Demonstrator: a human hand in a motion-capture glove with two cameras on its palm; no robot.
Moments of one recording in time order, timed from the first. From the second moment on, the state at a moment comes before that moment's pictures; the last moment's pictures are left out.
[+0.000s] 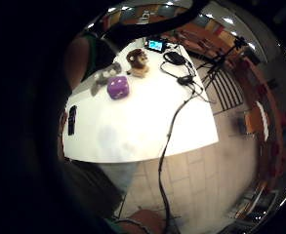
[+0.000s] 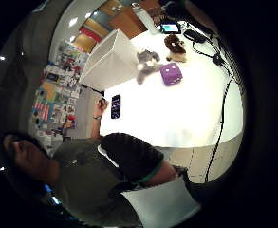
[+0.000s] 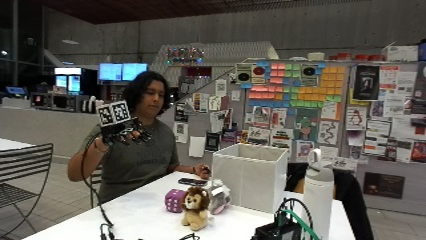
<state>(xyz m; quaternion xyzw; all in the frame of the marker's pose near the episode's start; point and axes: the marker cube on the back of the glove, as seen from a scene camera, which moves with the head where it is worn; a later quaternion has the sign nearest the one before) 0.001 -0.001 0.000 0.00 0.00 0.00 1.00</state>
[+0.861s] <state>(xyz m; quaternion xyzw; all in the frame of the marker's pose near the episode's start) -0.013 -0.159 0.251 -0.07 0.05 0.00 1.00</state>
